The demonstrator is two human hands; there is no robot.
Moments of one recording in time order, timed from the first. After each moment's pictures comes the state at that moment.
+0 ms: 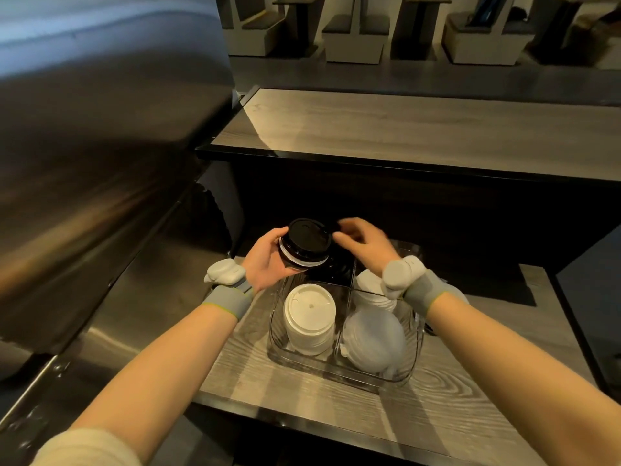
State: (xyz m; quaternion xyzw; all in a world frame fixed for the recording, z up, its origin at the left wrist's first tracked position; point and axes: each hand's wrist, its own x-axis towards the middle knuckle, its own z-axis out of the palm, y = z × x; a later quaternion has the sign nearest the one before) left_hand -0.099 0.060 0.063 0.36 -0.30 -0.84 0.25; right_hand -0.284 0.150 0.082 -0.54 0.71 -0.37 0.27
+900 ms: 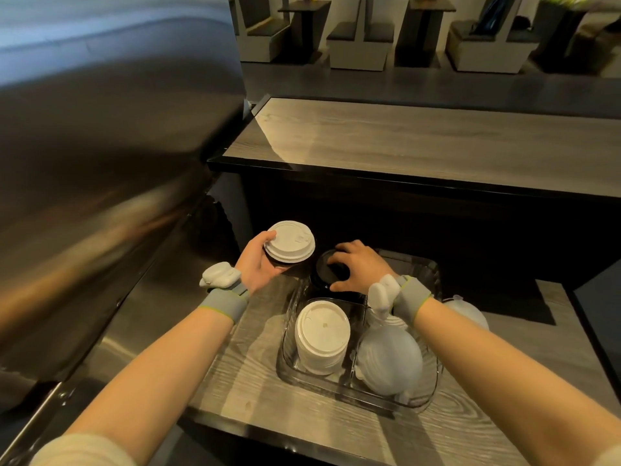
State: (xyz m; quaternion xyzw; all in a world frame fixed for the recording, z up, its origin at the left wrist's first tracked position) left_hand -0.084 0.021 0.067 0.41 -0.26 -0.81 0.33; right_hand -0.274 0.109 0.049 -0.71 0.69 -0.04 0.13
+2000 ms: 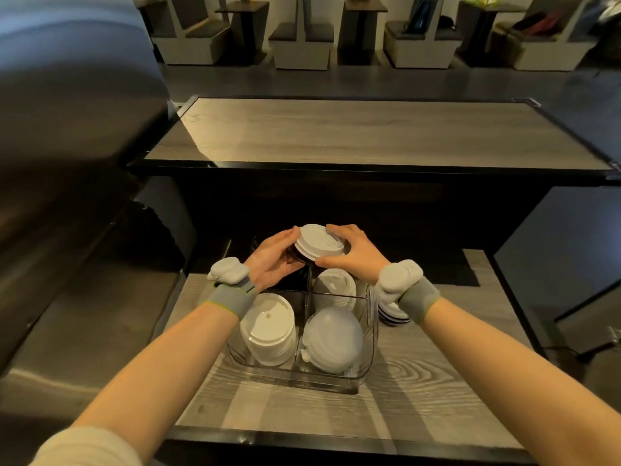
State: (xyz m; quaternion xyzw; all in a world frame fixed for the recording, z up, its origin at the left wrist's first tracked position) left_hand -0.179 0.089 0.075 0.35 -0.43 -0.80 0.22; right_hand -0.328 0.190 0.081 -0.52 0.73 -0.34 0.29
